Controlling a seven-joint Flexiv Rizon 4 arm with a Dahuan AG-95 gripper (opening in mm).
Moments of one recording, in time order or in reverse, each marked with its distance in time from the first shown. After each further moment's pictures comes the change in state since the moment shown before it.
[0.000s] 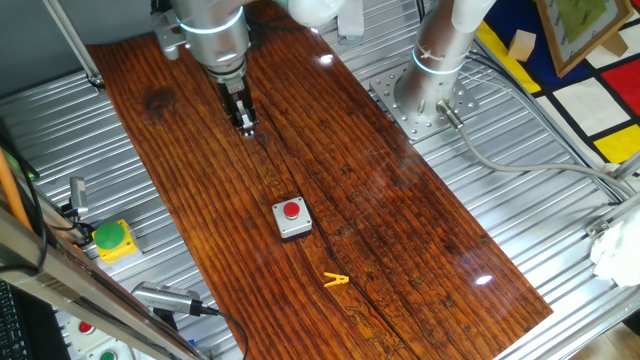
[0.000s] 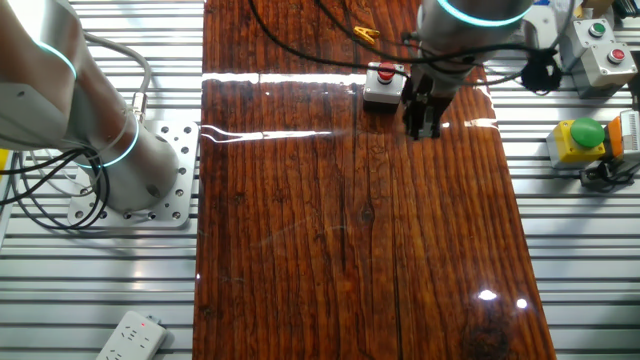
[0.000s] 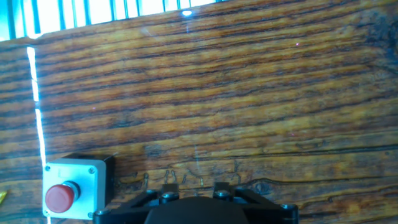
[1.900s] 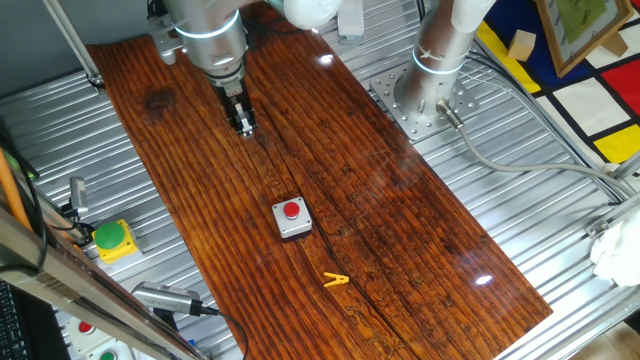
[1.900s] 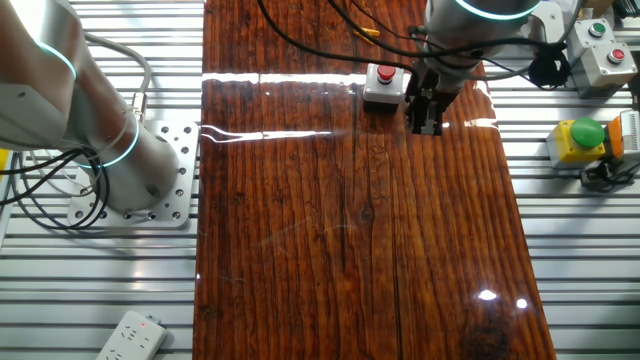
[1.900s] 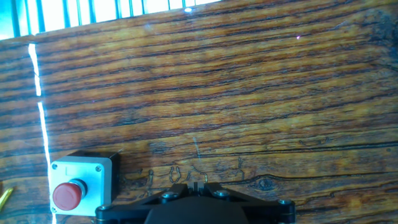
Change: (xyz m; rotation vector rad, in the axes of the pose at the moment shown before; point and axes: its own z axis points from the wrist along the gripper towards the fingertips) arm 0.001 0.002 0.001 0.001 0.003 -0.003
